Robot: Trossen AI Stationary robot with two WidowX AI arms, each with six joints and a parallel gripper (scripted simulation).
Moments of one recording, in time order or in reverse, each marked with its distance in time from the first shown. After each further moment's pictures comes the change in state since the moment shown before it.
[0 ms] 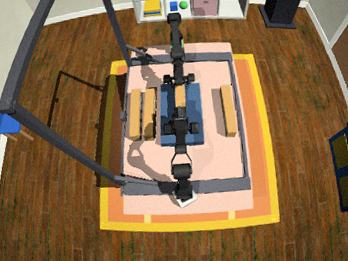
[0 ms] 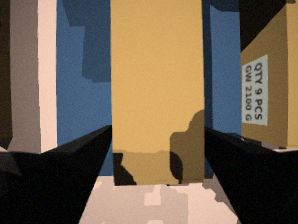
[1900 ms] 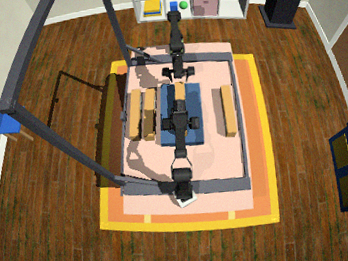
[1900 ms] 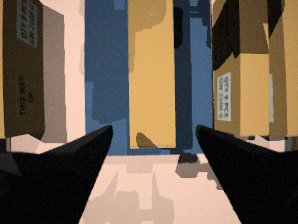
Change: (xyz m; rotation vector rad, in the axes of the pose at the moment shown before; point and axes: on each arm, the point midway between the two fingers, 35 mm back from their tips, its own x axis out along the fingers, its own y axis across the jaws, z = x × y) left arm -0.068 0.000 0.024 0.000 -0.004 0.000; right arm -0.065 0.001 0.022 0.000 0.010 0.000
